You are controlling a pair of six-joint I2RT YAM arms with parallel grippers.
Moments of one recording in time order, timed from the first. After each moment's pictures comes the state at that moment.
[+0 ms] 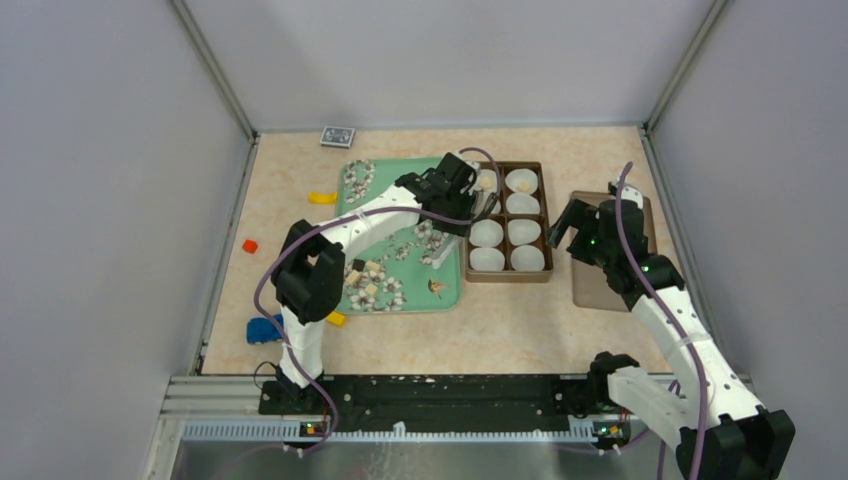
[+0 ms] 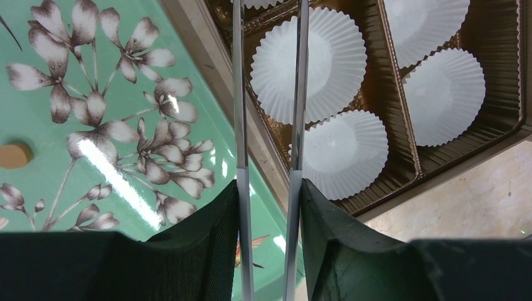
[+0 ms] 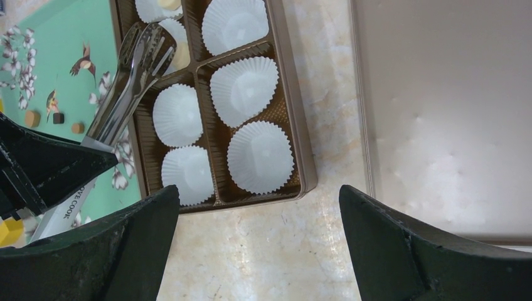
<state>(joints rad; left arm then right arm) -0.73 1.97 1.65 -0.64 0.04 -0.37 0.23 0.89 0.80 -0.55 0.11 0.56</state>
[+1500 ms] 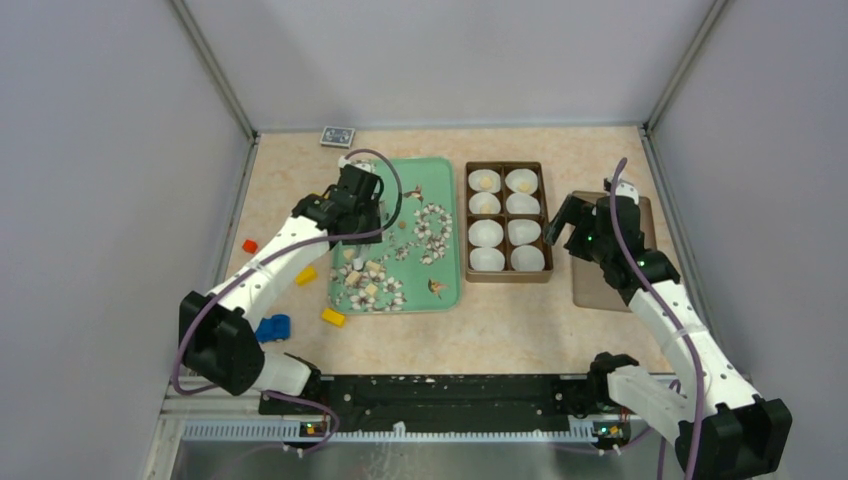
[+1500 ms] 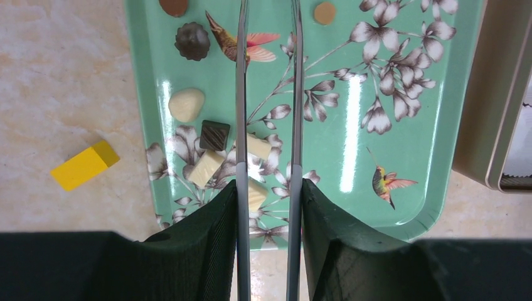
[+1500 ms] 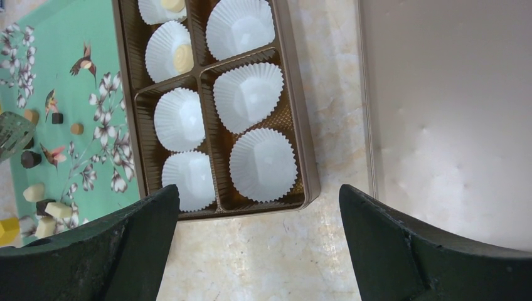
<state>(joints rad) -0.46 1.40 1.20 -0.77 -0.21 -0.46 0.23 0.93 0.81 -0.51 0.10 0.54</state>
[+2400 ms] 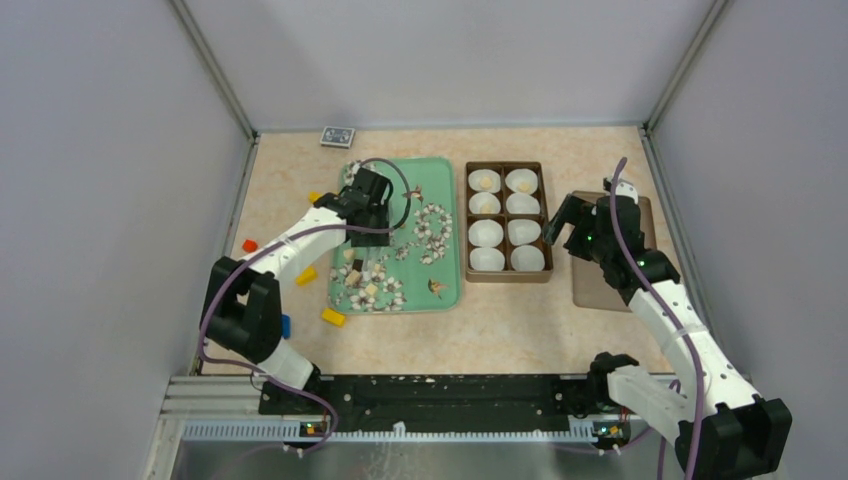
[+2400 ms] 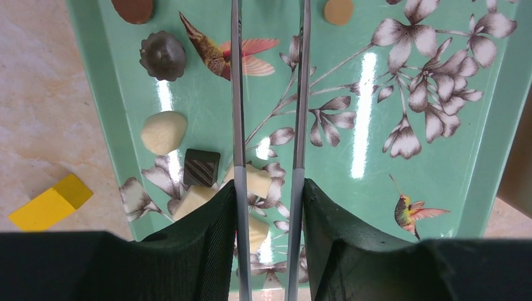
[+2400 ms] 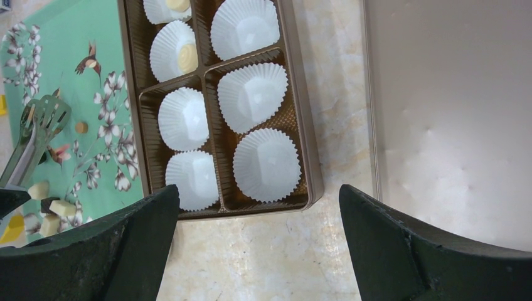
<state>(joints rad) -0.44 1.57 1.16 -0.64 -0.16 -0.42 0.23 0.93 0.81 -0.50 0.09 0.54</state>
